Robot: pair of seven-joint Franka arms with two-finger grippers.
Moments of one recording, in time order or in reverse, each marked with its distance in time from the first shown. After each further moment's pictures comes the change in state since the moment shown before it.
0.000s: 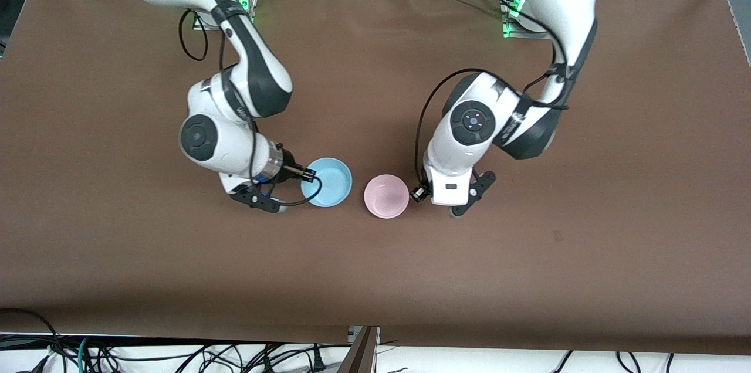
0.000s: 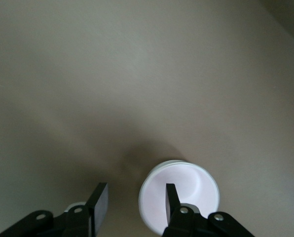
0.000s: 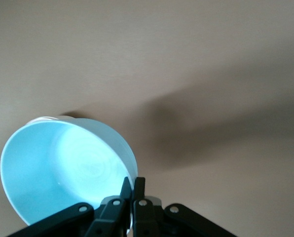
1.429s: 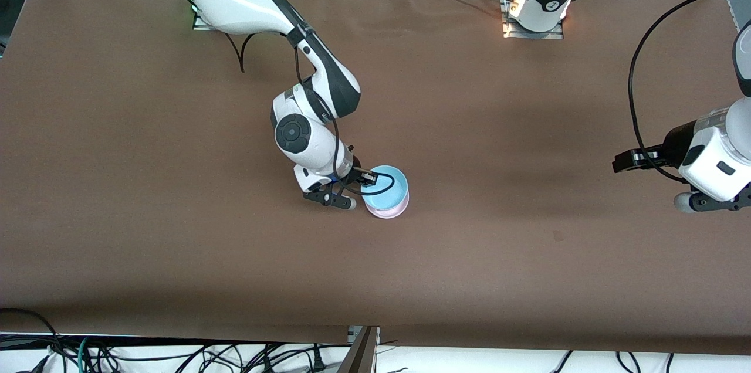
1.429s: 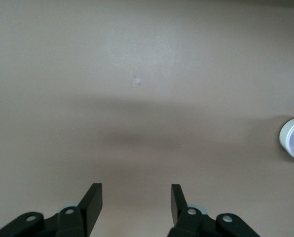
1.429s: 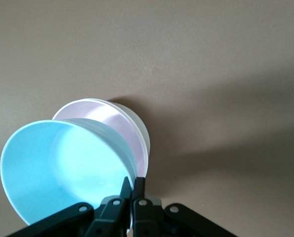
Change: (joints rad) left arm 0.466 -0.243 0.003 0.112 -0.026 -0.495 1.093; right arm 0.156 0.223 0.002 0.154 0.000 0.182 0.068
